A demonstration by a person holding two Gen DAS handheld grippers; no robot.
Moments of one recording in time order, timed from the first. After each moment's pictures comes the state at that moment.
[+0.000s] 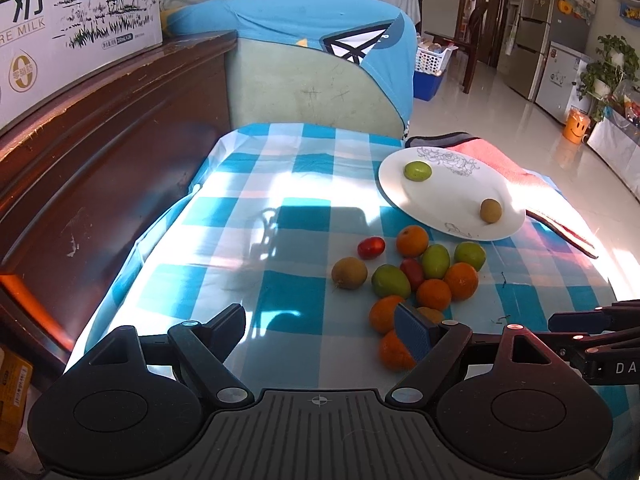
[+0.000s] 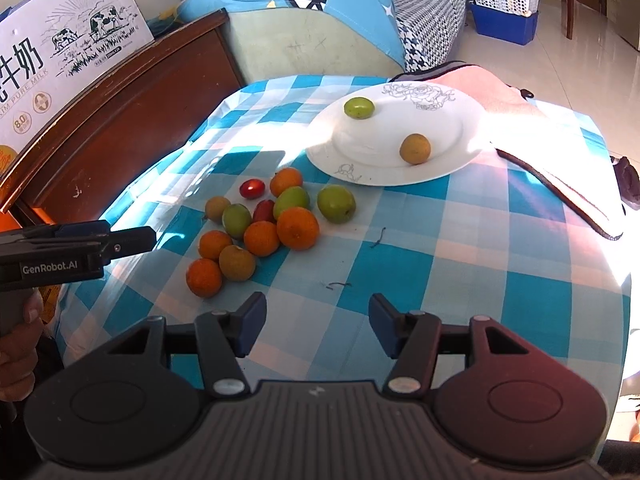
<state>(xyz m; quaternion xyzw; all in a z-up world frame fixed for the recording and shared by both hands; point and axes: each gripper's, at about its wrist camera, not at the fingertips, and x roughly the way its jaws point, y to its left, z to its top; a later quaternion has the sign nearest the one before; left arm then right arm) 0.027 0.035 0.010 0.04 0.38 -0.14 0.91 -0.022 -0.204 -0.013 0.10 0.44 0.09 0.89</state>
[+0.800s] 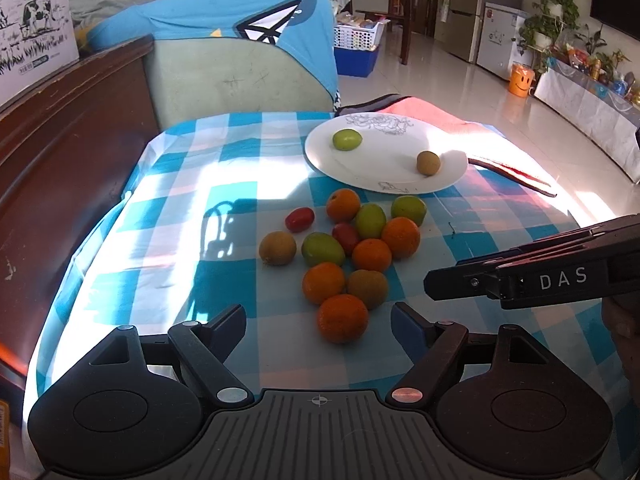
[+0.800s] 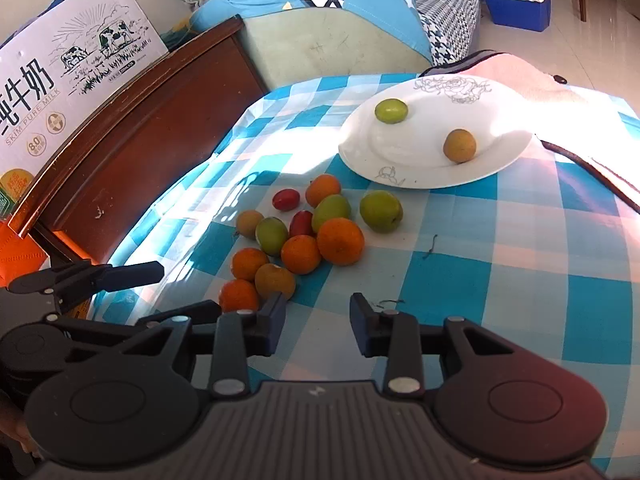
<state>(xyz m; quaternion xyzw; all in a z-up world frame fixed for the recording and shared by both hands) 0.013 -0.001 -0.012 0.10 0.38 -0.23 0.89 -0.001 -0.193 -0.025 0.16 0.43 0.13 0.88</state>
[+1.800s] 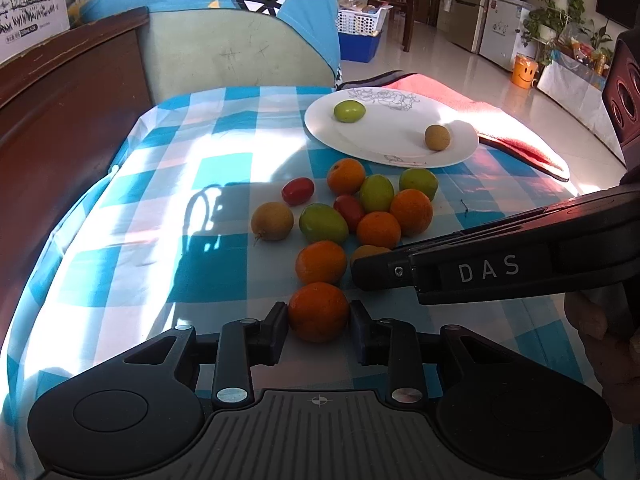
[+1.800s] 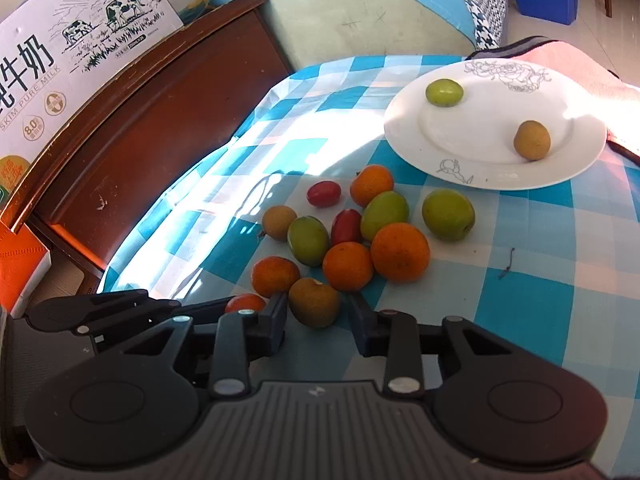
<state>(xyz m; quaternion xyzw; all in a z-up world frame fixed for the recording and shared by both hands) 0.023 0.001 -0.037 0.09 0.41 -0.23 0.88 0.032 -0.159 -0.045 0.14 0.43 0.16 0.88</state>
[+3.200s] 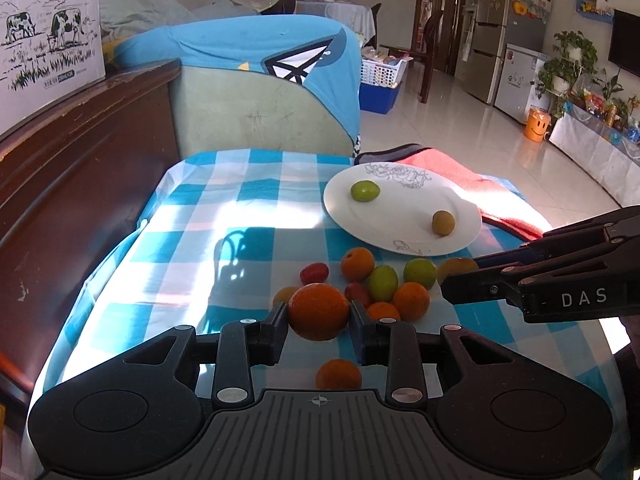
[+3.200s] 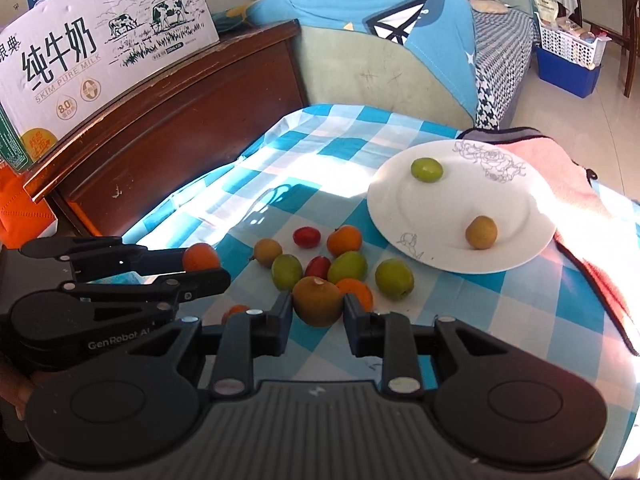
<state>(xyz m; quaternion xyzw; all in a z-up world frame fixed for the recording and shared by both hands) 0.030 0.004 0.014 0.05 0.35 -0.21 0.91 0.020 -0.187 0.019 0.03 0.40 0.16 0.90</state>
